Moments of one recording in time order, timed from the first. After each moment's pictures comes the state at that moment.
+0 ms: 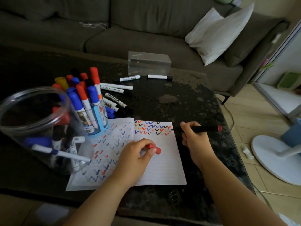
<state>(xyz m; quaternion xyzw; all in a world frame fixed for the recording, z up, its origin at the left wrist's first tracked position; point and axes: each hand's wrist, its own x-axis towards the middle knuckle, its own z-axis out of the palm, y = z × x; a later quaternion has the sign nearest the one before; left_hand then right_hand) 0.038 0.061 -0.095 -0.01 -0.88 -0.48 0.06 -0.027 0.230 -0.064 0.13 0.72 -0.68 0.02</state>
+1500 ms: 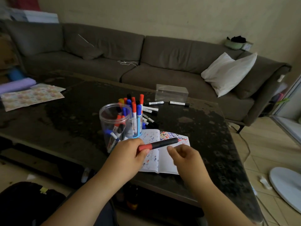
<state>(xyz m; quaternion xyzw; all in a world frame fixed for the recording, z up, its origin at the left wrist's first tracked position) 0.173 -0.004 0.031 0.02 -0.93 -0.32 0.17 0.128 0.161 0.020 -0.02 0.87 -0.49 0.05</state>
